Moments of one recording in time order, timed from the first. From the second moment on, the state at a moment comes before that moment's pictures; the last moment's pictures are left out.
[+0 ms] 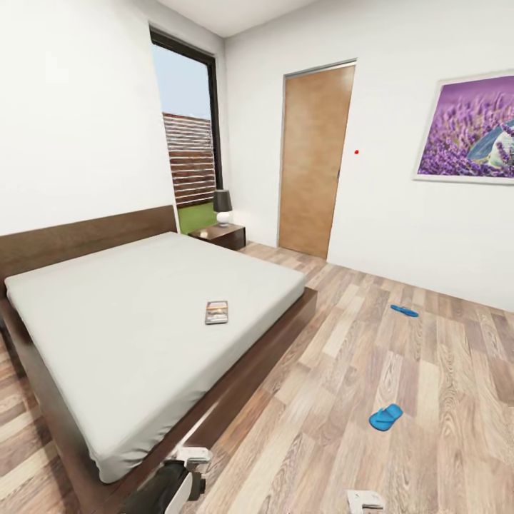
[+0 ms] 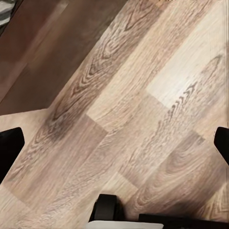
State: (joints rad) left arm -0.47 -0.13 0.00 -0.41 0.01 0.47 0.25; right arm -0.29 0.06 -0.01 -0.44 -0.02 0.22 -0.18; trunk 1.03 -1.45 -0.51
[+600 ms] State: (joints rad) left arm -0.47 -0.13 0.00 -0.37 0.01 0.38 0.25; right arm -0.29 0.06 0.00 -0.44 -0.02 0.19 -0.17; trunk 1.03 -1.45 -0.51
